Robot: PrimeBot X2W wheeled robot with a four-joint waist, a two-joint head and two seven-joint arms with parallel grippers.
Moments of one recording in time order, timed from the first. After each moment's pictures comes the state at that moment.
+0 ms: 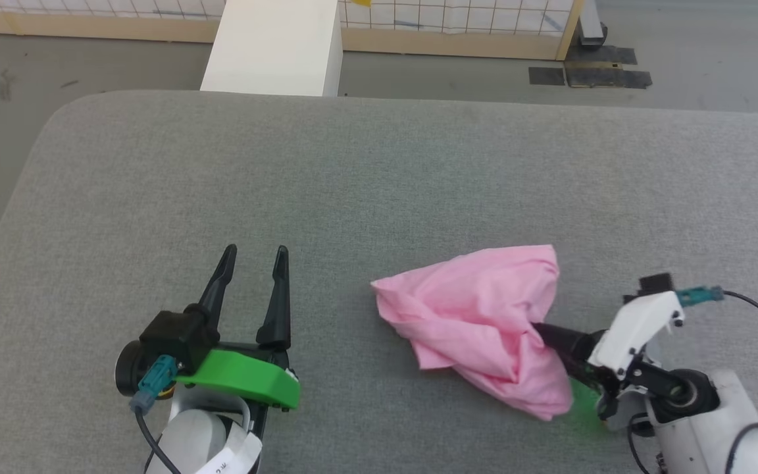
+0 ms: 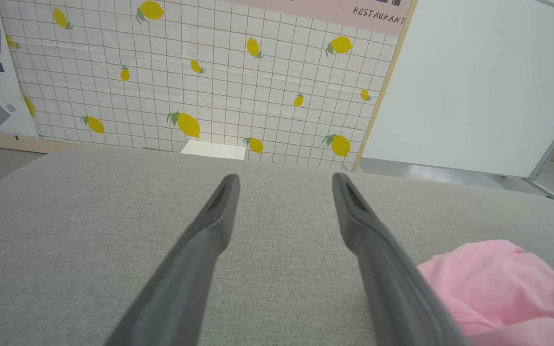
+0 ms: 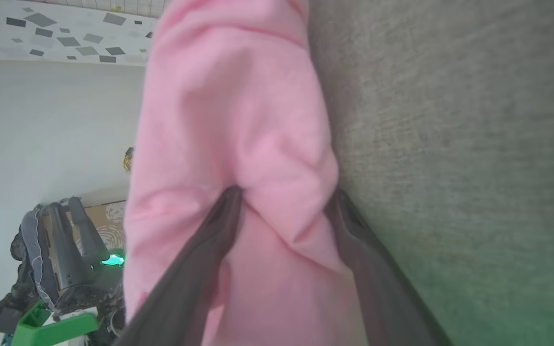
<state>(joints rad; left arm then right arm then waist) -0.15 0.05 -0.14 0.13 -0.24 -0.08 -0.26 -0.38 -0.05 -0.11 0.62 1.04 0.13 0.81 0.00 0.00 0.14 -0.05</state>
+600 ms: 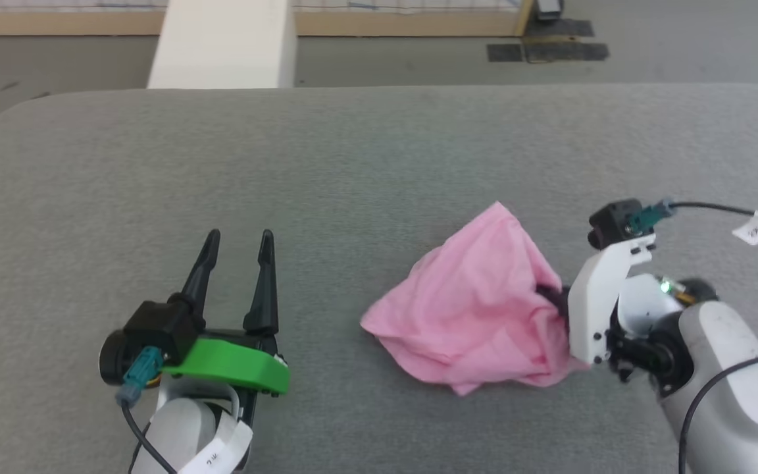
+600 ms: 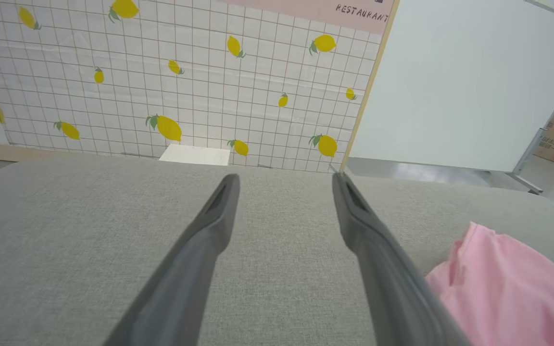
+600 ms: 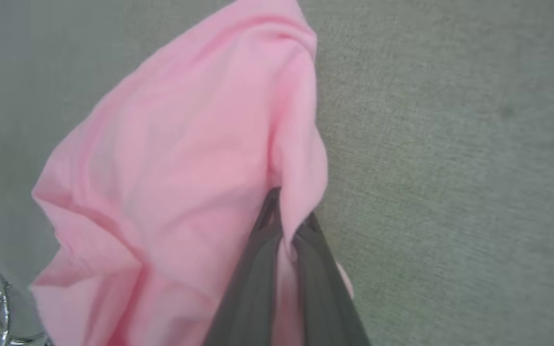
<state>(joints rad) -0.16 0.05 -0.11 0.10 -0.22 -0.07 -0.26 -0.42 -0.21 0.22 0.32 0.54 0.13 0.74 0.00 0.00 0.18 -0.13</state>
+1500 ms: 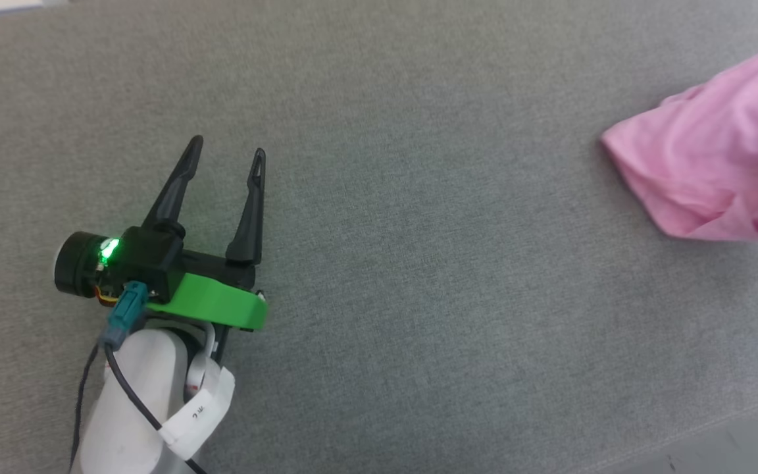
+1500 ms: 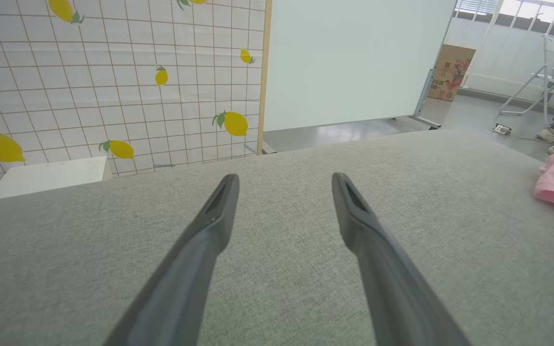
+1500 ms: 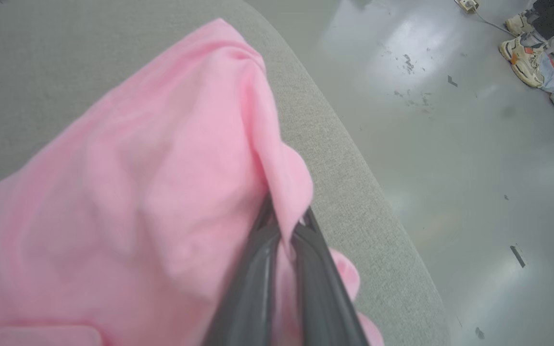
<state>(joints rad) -0.33 0.15 -0.14 0.05 -0.09 -0.11 -0.24 -0.76 -0.27 -0.44 0.74 -0.09 0.13 0.27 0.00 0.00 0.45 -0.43</state>
